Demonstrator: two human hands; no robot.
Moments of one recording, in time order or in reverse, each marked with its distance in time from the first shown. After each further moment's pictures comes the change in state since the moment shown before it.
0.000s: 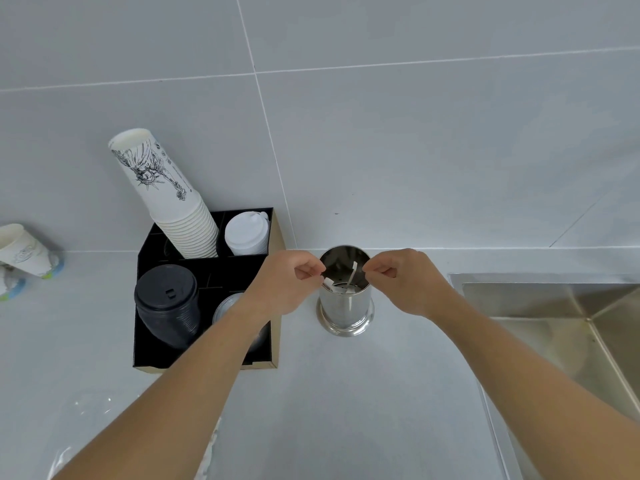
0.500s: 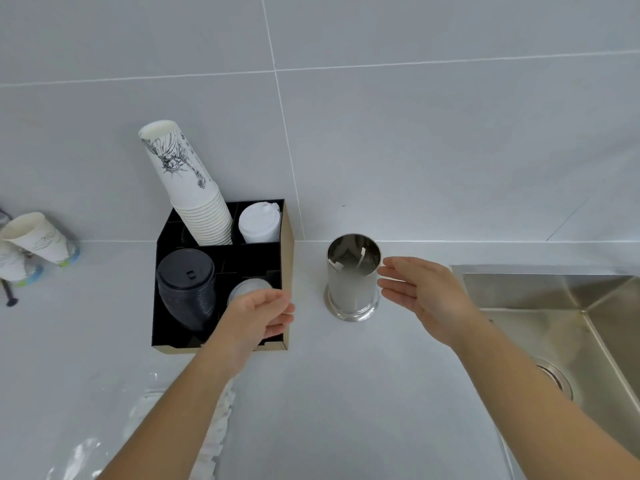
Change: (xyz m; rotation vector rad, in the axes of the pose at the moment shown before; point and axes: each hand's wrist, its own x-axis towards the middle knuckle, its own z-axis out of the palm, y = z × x) left_hand -0.091 -0.043 -0.019 -0.657 0.066 -0.389; right_hand -0.051 0.003 0.009 0.906 0.079 0.315
